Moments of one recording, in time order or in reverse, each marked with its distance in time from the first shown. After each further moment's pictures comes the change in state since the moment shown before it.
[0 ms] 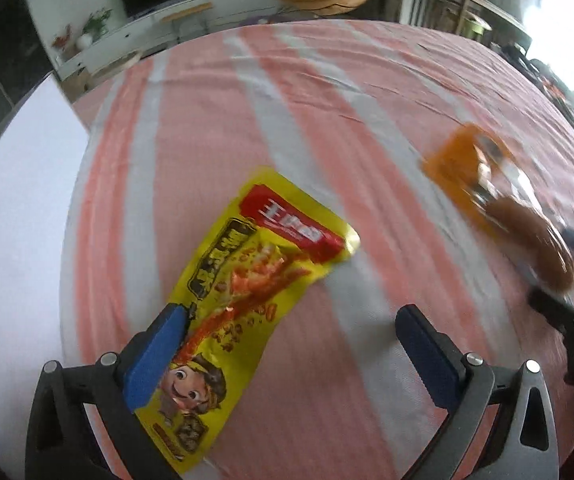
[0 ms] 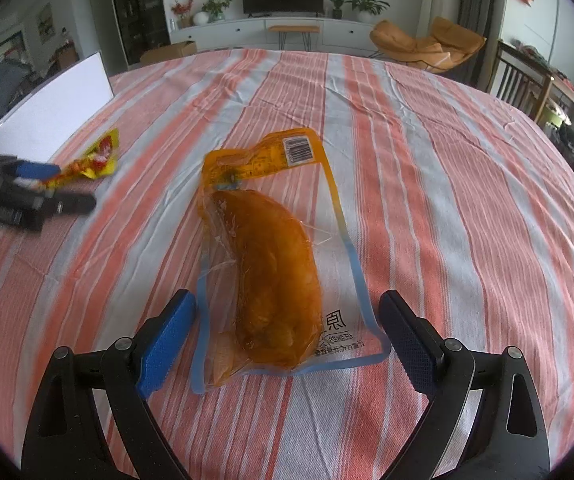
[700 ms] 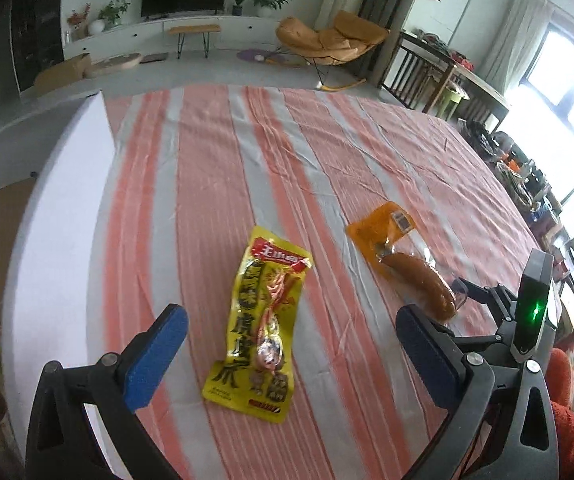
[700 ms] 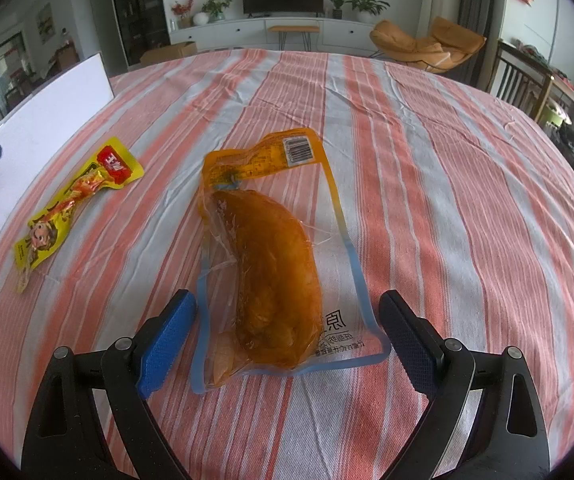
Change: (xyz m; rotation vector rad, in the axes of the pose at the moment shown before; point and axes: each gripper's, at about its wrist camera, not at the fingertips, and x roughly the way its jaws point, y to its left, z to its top) left arm -0.108 0.031 -0.001 -0.172 -0.142 -0.196; right arm 0.000 0.000 0.000 0.001 0.000 0.001
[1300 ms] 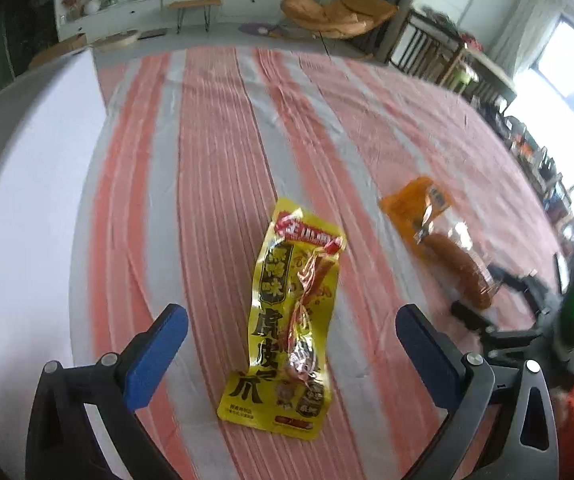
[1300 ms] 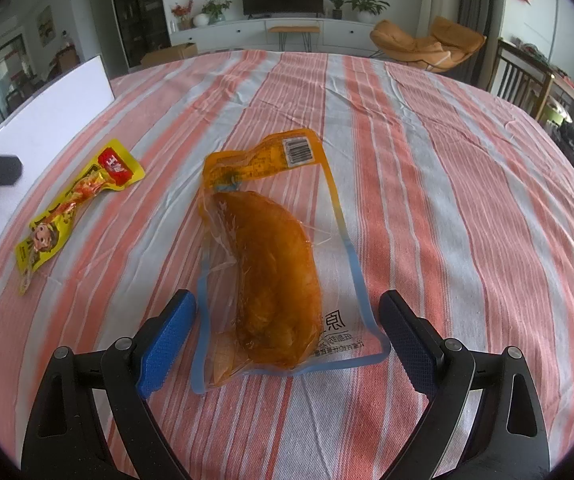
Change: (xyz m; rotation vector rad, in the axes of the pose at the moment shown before) left arm 0.056 0.020 -0.004 0.023 0.112 0.017; right arm -0.001 0.000 0.000 0.002 -0.002 0.005
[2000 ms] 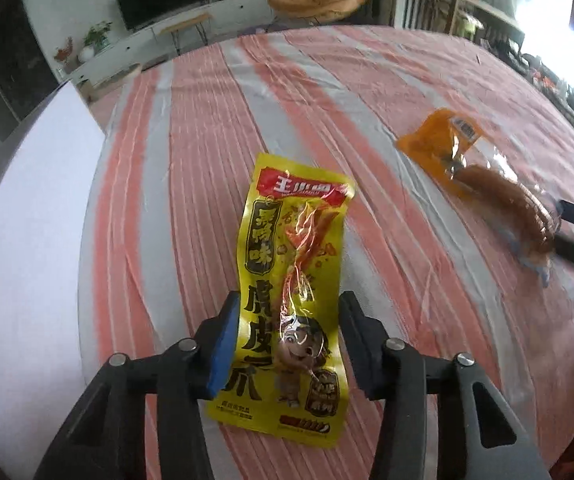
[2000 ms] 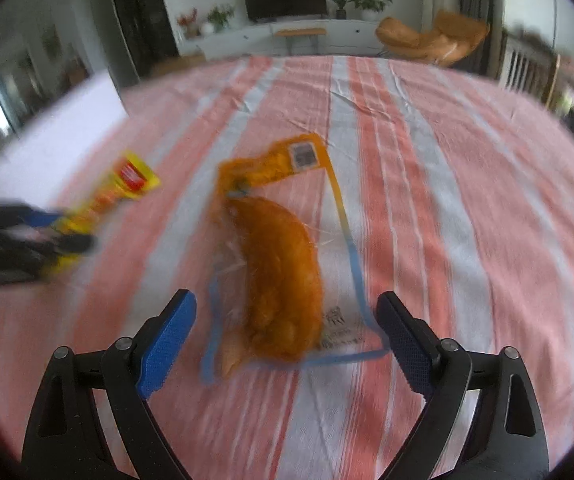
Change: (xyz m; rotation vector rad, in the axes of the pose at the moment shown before) left arm 0.022 -0.030 -0.023 0.135 -0.018 0.191; right arm -0.017 -0.020 -0.002 0.102 -0.031 0.149
